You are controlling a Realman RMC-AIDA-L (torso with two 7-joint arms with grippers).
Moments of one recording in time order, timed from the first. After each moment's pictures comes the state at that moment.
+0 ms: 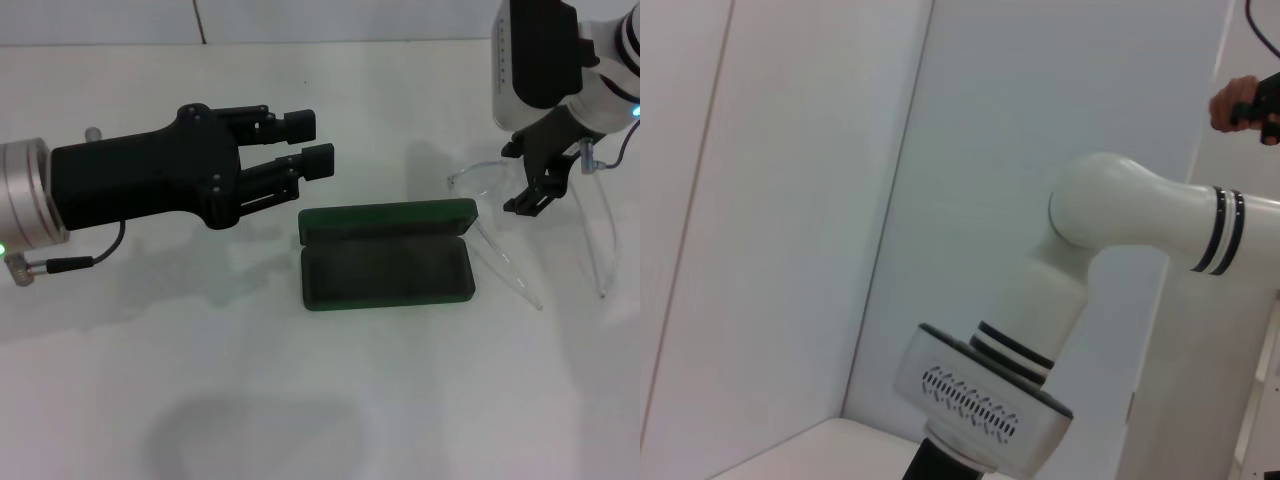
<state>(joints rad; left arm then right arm) -0.25 -2.08 1.18 1.17 1.45 1.57 -1.67 0.99 2.02 -1.32 -0.79 -2.70 -1.27 1.82</state>
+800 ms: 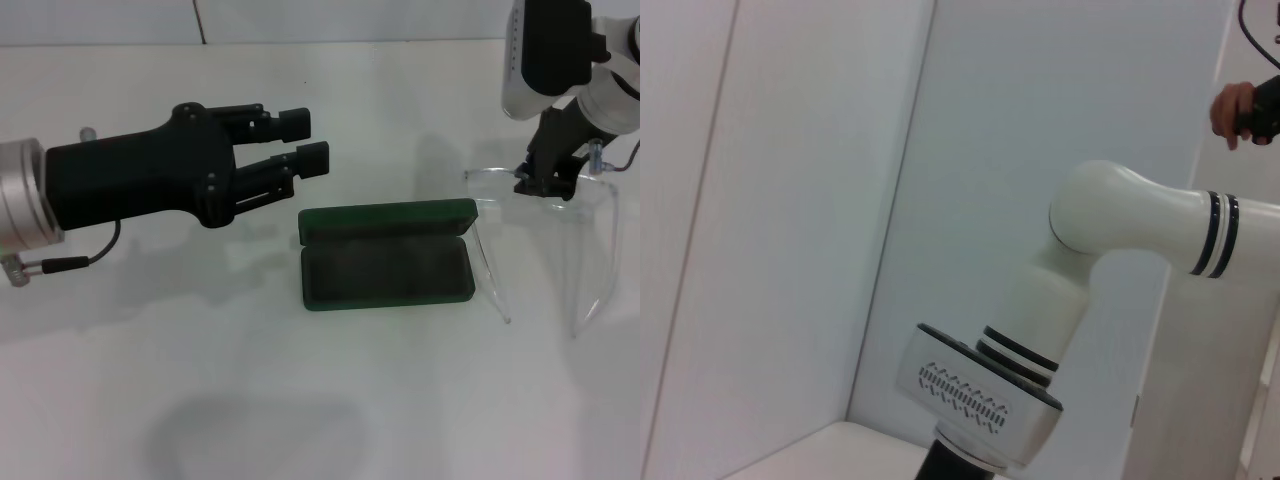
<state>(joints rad) -0.25 -2.08 1.17 1.17 1.44 1.58 -1.67 1.00 2.01 -1.26 -0.77 -2.72 -1.29 1.87</state>
